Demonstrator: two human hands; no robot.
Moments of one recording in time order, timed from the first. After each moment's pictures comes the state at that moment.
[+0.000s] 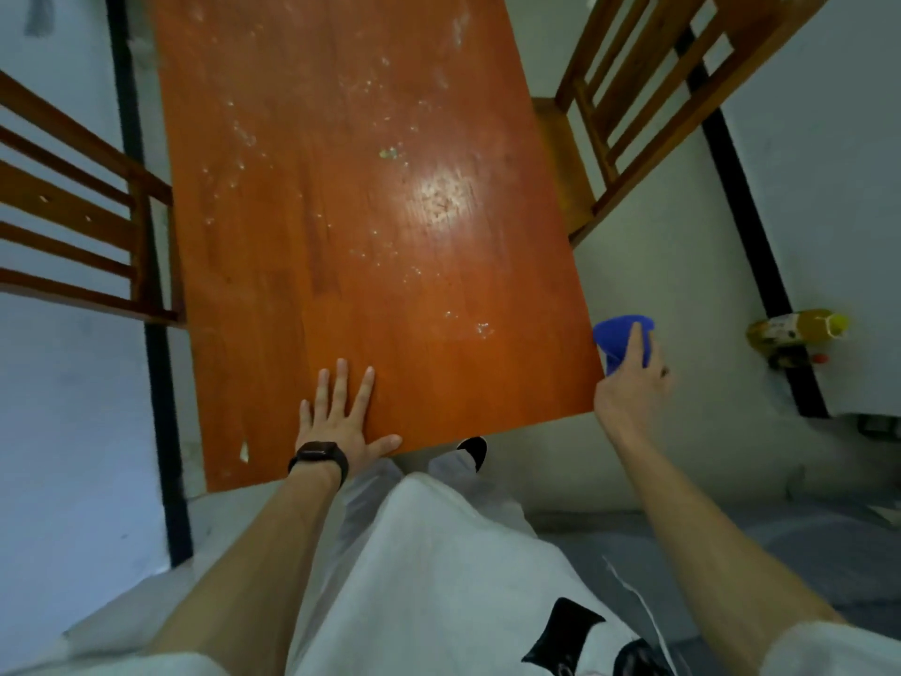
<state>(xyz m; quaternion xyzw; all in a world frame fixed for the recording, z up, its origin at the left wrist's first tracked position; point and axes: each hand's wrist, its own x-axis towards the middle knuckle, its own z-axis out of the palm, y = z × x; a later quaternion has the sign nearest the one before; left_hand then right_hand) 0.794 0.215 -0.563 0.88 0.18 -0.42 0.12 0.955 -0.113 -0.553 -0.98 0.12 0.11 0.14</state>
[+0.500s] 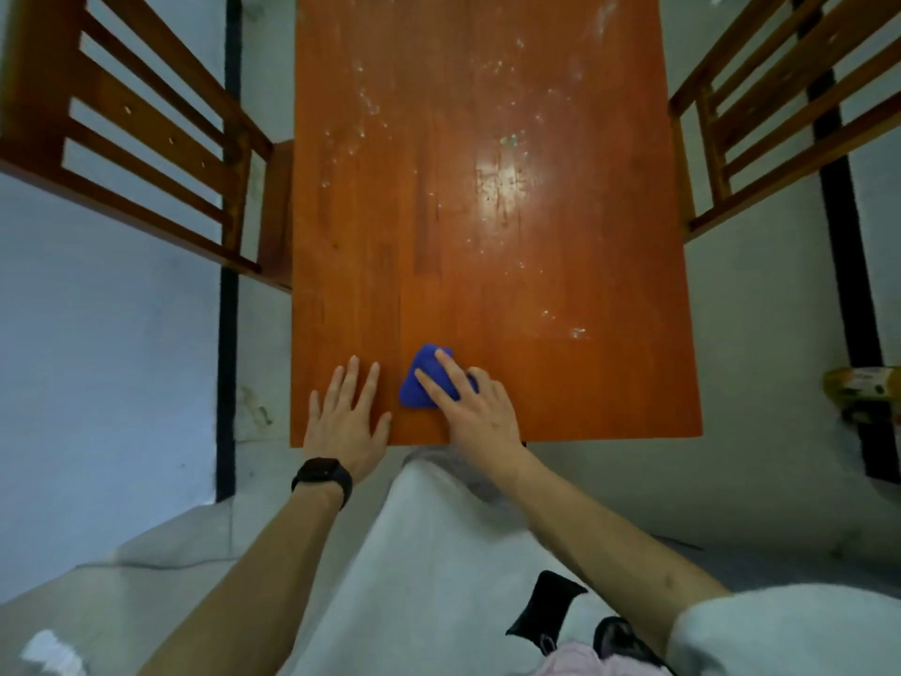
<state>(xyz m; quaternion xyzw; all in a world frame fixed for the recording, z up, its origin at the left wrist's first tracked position) 0.719 0.279 -0.557 0.91 0.29 -0.24 0.14 0.836 0.103 -0.577 -0.87 -0.44 0.18 0.11</state>
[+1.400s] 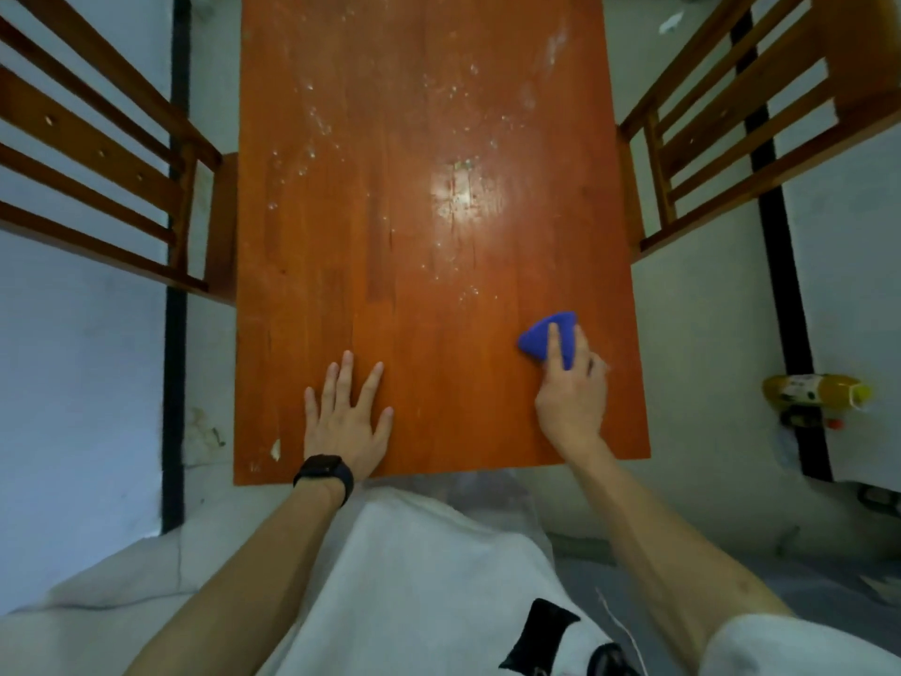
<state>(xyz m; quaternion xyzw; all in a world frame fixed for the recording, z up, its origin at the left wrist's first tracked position) 0.788 0.251 -0.569 0.92 0.28 -0.24 0.17 0.962 0.005 -0.581 -0.98 -0.15 0.10 0.08</state>
